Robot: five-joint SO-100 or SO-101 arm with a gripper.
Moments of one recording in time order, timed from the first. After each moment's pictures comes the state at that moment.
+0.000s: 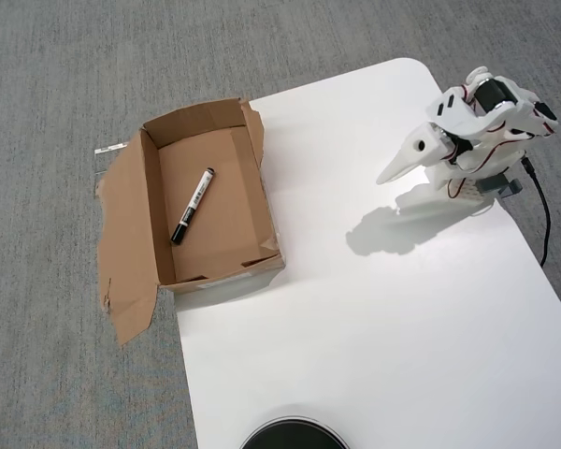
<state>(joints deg) -3.2 192.8 155.4 80.0 165.8</state>
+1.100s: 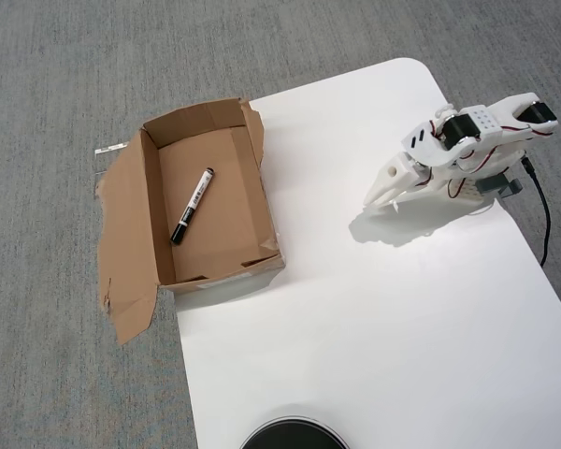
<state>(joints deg) -3.4 192.9 179.2 62.5 178.5</state>
